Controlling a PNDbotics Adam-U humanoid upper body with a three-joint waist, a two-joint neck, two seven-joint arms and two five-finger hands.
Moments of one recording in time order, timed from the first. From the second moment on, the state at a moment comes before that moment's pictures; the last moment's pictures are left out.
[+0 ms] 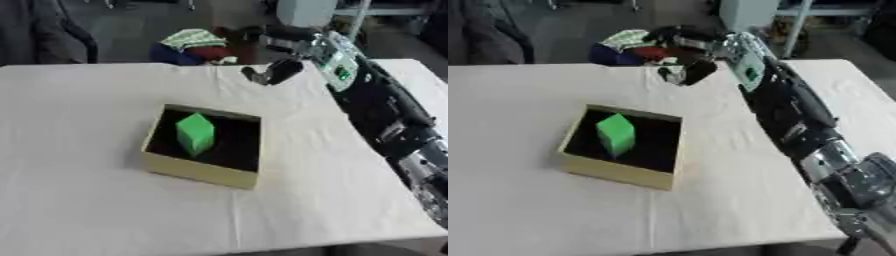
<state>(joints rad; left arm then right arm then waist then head) -0.17 0.43 0.06 -1.99 0.10 -0.09 -0.02 -0.96 -0.44 0.11 -0.89 0.59 -0.72 0.44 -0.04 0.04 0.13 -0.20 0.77</state>
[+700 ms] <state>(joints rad) -0.17 0.42 0.06 -1.99 0.09 -0.10 -0.02 -0.91 -0.48 0.04 -0.99 0.50 -0.68 0.48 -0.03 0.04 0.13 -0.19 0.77</state>
